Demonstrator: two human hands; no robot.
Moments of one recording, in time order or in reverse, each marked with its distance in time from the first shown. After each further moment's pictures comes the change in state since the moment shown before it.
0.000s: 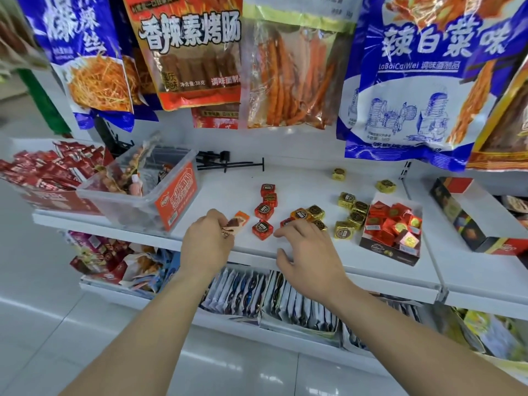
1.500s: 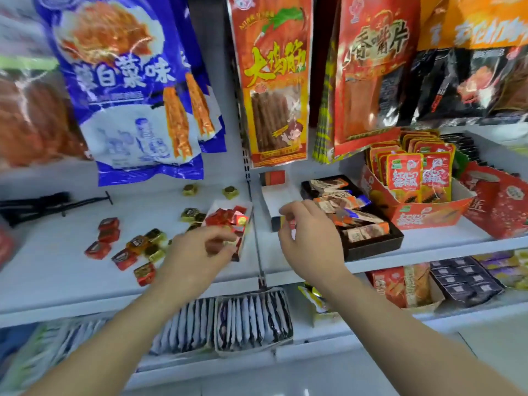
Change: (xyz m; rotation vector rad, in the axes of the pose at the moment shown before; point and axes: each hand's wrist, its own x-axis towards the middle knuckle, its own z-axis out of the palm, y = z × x) left_hand -0.093 0.258 0.063 -0.320 -0.371 0.448; right_hand -0.125 0.190 -0.161 -0.034 0.486 0.328
